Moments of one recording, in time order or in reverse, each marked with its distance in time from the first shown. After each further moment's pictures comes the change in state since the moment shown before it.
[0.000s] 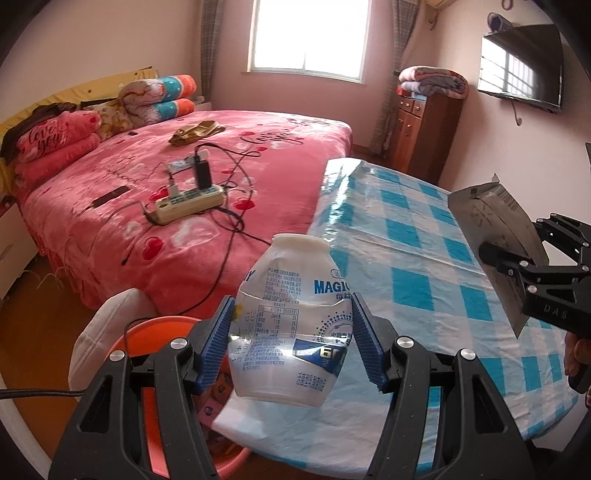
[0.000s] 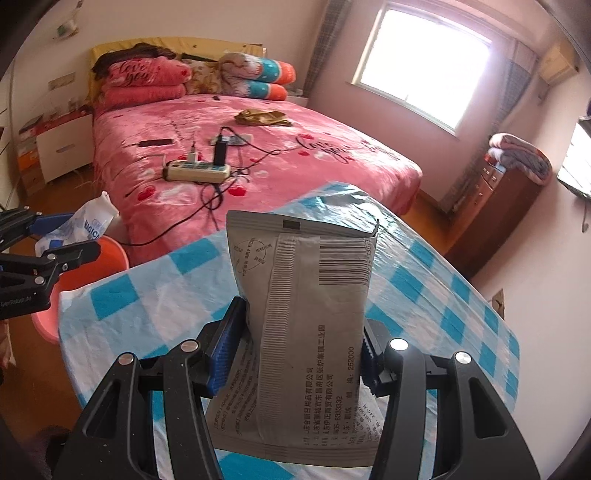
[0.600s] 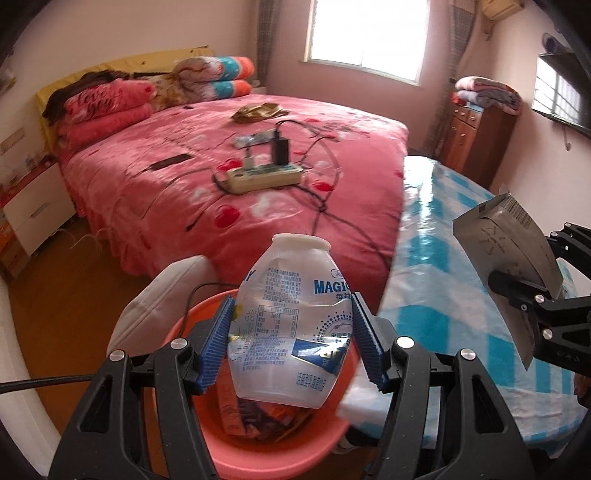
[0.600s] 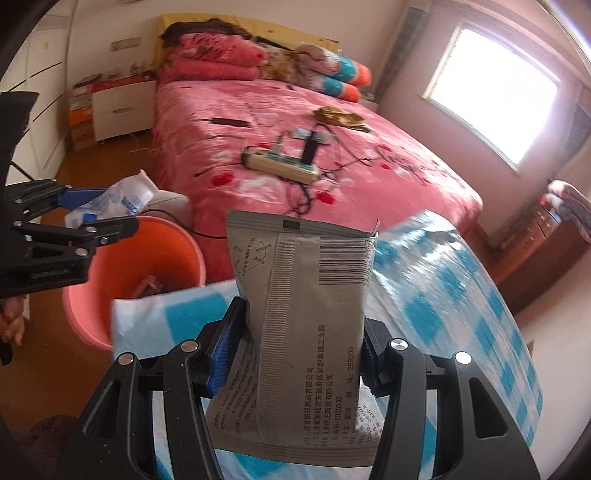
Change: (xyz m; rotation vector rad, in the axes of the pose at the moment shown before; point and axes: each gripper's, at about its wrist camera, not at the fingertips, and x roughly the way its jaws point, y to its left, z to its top) left arm 0.003 0.092 -0.025 -0.135 0.041 0.155; right arm 0.035 0.108 0.035 -0.200 0.015 0.173
